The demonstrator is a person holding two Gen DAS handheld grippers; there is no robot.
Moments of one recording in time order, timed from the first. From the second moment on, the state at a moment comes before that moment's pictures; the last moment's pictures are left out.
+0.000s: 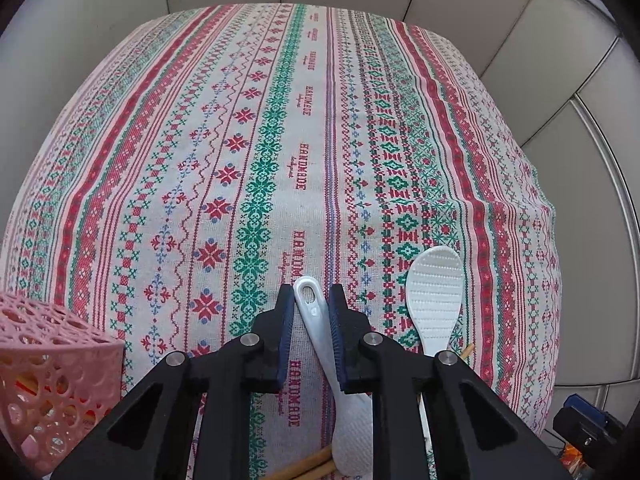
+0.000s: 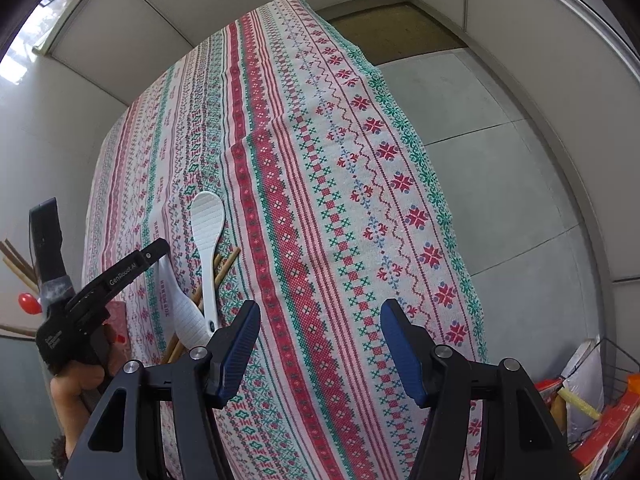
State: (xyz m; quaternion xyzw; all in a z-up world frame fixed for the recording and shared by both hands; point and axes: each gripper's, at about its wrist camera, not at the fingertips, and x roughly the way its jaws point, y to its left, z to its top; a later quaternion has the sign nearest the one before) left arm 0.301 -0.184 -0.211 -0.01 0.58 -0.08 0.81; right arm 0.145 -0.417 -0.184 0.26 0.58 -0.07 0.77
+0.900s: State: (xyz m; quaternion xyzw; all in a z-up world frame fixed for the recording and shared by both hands) left arm 0.289 -0.185 -0.208 -0.01 0.58 -0.14 0.80; right arm 0.187 -0.399 -0.197 0.27 0.59 -0.06 0.76
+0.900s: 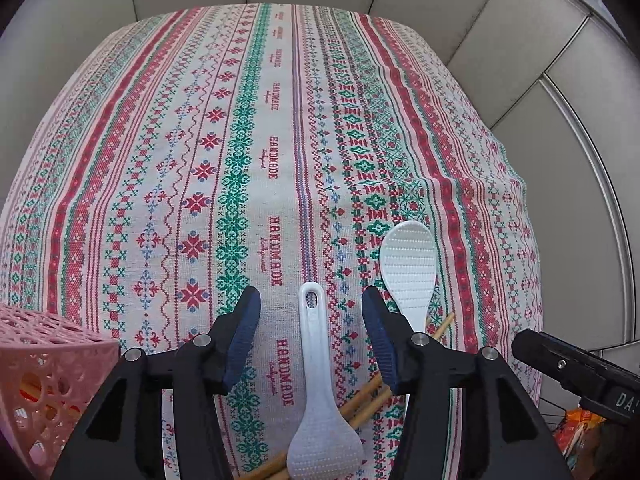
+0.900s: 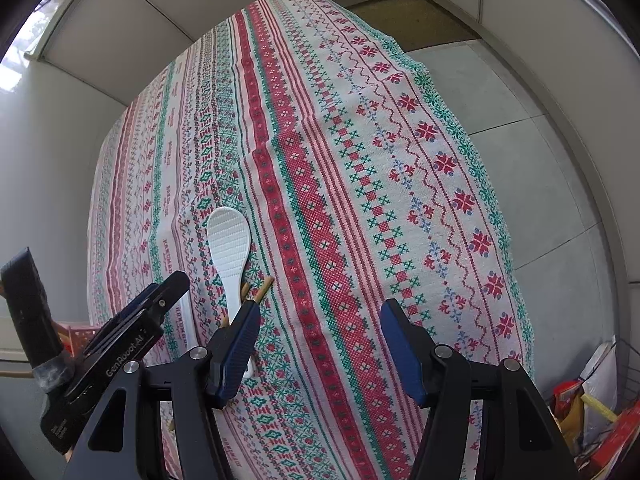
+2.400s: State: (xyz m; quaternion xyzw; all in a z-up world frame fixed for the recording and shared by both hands) left arm 0.167 -0.126 -0.138 0.09 0.51 -0.24 0.82; right arm 0.292 -0.271 -0.227 0.07 0.58 -0.06 0.81
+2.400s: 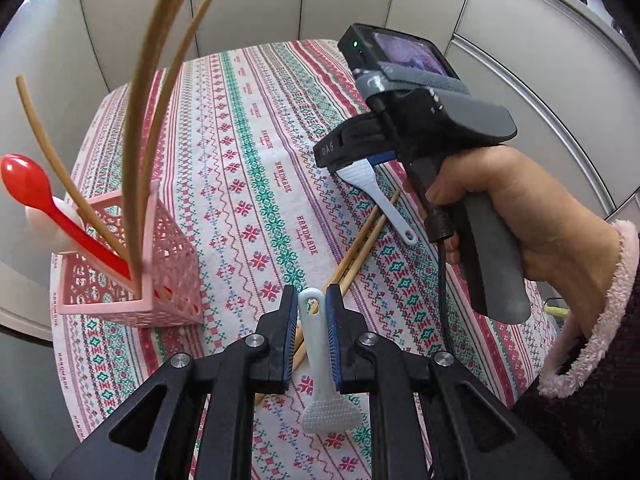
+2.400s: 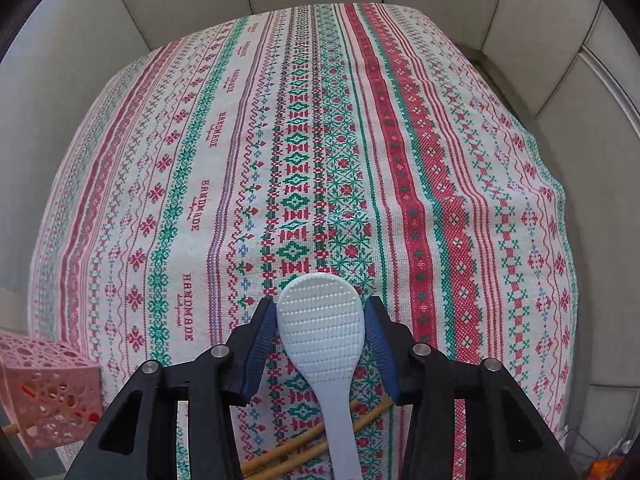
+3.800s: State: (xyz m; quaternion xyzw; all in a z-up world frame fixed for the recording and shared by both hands) left arm 0.149 -0.002 0.020 -0.03 0.30 -0.14 0.94; right arm 0.171 -0.240 -0.063 0.15 0.40 0.11 0.90
